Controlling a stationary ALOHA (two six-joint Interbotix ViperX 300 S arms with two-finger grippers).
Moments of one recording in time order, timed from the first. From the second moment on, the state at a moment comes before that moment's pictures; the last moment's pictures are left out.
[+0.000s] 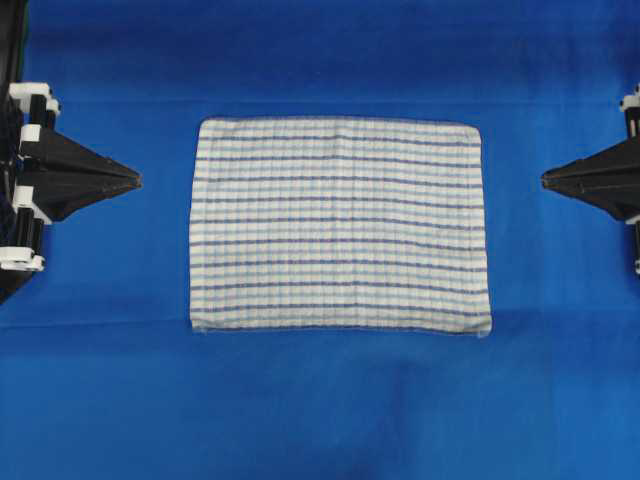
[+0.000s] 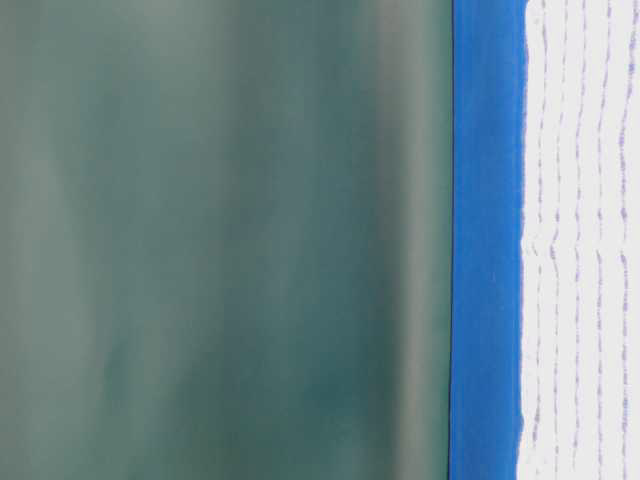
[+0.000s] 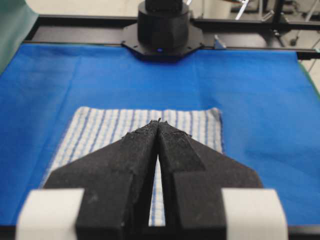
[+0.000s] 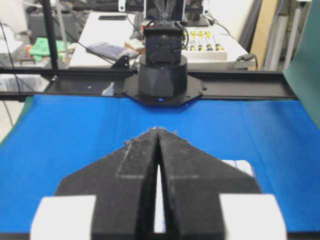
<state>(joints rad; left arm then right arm) 0.00 -0.97 1.18 0.00 -0.29 0.00 0.00 -0.97 1.18 0.00 -0.29 0.00</state>
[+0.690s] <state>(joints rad) 0.24 -0.76 1.19 -0.02 -0.30 0.02 -0.33 -0.77 1.18 0.00 -0.19 0.05</state>
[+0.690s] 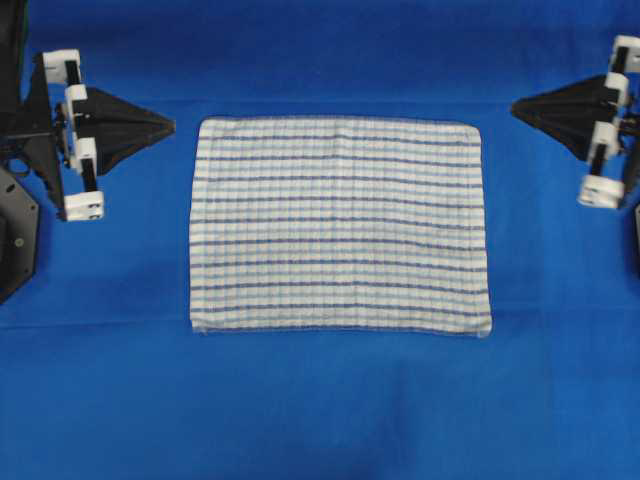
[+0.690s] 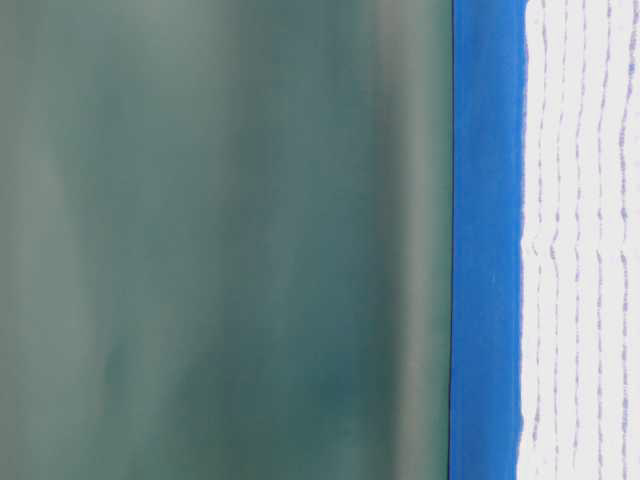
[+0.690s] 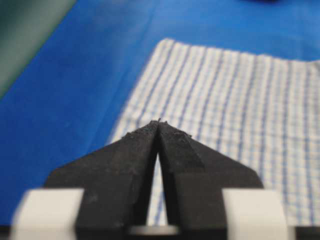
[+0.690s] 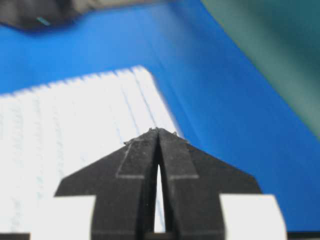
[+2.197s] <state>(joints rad) 0.54 0.07 1.13 -0.02 -0.54 0.05 -0.54 0.03 1.09 -0.01 -0.37 0.04</state>
